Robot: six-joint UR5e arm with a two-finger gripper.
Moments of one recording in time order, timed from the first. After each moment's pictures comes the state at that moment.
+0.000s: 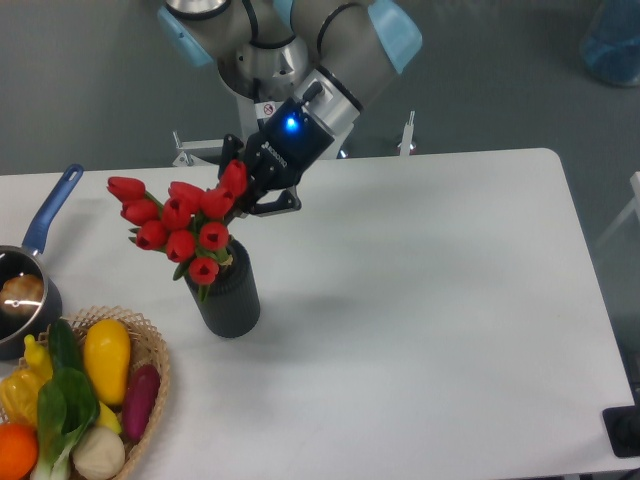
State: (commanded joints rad) arm 2.62 -1.51 -1.93 -1.10 0.42 1.26
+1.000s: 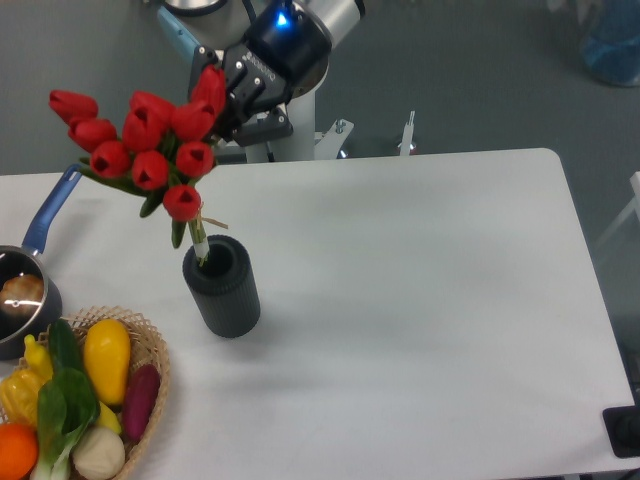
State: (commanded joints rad) arm 2.65 -1.40 -1.80 -1.10 0.41 1.07
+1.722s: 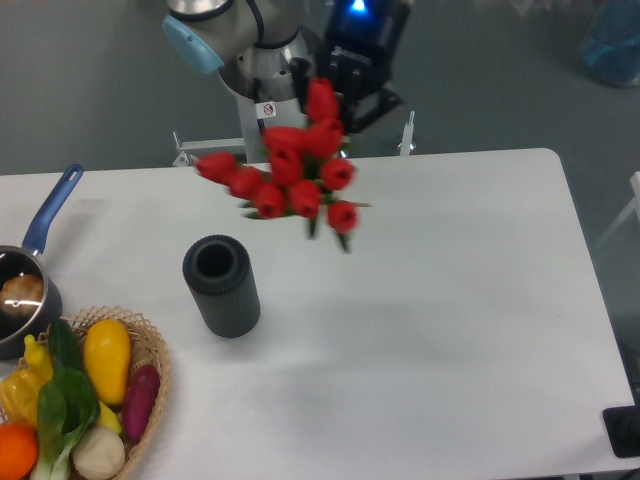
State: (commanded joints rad) arm 2.84 -1.44 -1.79 -1.09 0.95 1.20
